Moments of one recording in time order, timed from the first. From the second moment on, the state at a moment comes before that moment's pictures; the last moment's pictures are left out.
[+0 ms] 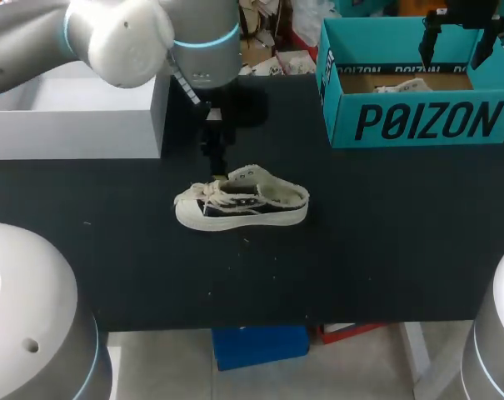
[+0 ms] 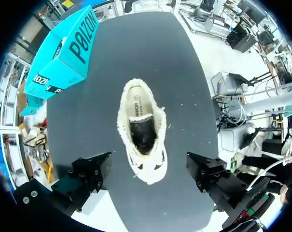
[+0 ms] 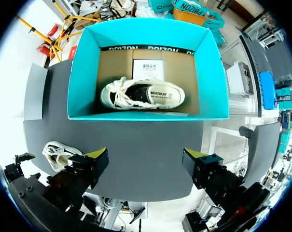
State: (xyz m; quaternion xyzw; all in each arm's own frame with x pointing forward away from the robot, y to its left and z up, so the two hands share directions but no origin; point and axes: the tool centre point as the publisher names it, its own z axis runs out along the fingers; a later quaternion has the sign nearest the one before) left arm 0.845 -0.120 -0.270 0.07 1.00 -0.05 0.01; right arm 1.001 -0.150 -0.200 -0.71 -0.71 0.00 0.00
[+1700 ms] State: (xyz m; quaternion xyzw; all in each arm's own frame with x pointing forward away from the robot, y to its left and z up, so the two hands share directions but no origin) left arm 0.835 0.012 -0.275 0.05 0.97 -0.26 0.00; right arm 1.001 -0.150 -0.200 -0.71 -0.71 0.00 0.00
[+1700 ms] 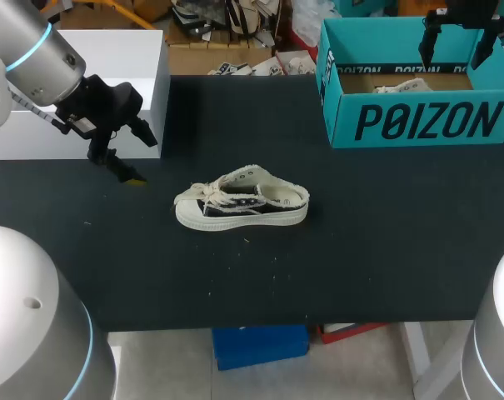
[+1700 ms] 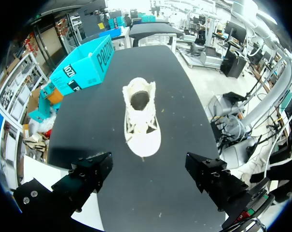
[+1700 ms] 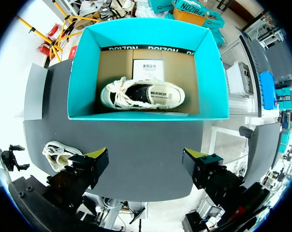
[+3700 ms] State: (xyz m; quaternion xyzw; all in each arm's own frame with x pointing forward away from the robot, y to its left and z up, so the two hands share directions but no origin) left arm 0.835 0.013 -0.275 0.05 0.97 -0.26 0.00; right arm 0.940 0.028 -0.180 -0.14 -0.99 0.01 -0.04
